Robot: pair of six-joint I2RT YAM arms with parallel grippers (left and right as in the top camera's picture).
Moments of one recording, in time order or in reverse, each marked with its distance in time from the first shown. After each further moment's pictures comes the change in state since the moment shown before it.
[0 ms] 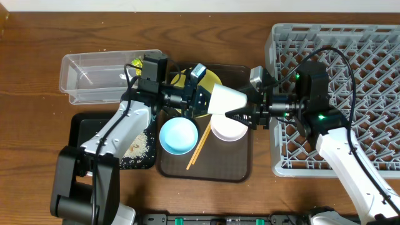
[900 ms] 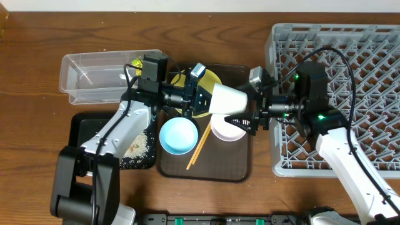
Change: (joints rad) left arm 0.000 0.000 0.000 -0.002 -0.024 -0.025; right arm 0.002 0.000 0.000 -0.028 -0.006 0.008
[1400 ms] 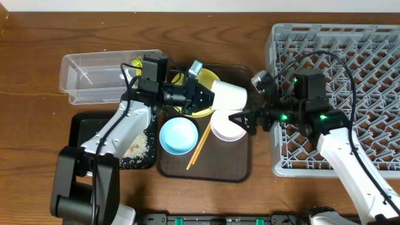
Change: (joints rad) left arm 0.001 0.000 0.000 -0.002 -0.142 0.027; right arm -0.012 -0.001 0.000 -0.169 0.267 0.051
